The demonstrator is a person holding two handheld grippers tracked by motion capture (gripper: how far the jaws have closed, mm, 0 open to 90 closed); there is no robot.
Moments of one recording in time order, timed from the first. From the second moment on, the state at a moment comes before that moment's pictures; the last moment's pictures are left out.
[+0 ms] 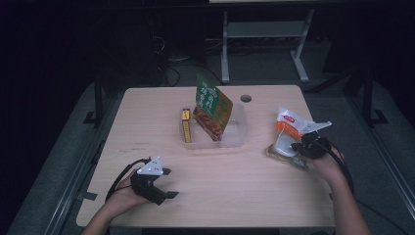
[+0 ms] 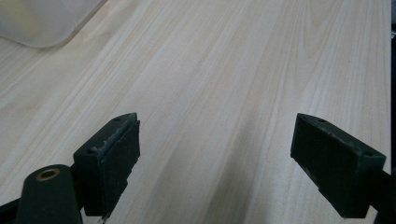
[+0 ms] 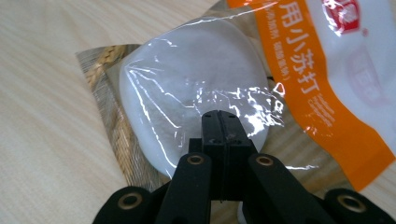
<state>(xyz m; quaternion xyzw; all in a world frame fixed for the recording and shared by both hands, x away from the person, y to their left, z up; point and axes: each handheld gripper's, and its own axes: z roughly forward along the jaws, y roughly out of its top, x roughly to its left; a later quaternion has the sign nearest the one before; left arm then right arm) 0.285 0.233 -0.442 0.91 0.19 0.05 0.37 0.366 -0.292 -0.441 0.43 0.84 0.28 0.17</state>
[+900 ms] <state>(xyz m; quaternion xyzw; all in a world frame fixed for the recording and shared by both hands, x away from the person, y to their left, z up) 0.285 0.232 -0.442 0.91 0.19 0.05 0.37 0.366 -0.262 -0.439 0.35 0.88 0.26 0.16</state>
